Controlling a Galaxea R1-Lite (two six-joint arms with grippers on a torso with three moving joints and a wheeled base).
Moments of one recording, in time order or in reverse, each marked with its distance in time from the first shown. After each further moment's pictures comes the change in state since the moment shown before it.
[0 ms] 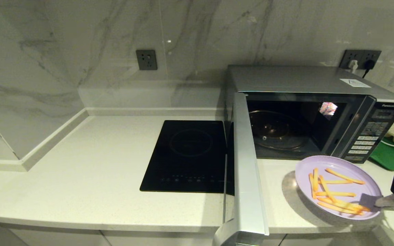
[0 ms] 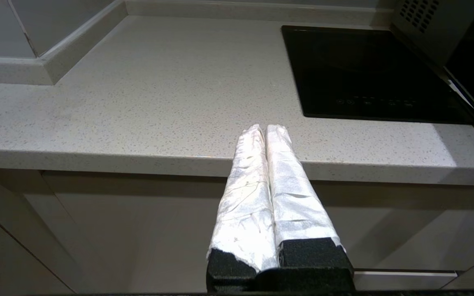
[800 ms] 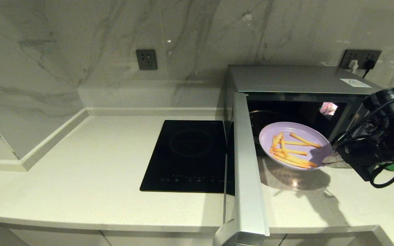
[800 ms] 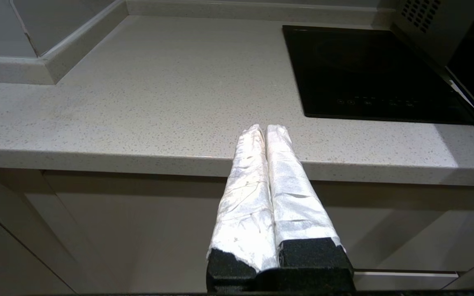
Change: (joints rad) left arm 0.000 0.000 0.000 0.000 0.000 0.000; right arm 0.414 0.140 -0.336 -0.009 -0.194 0.516
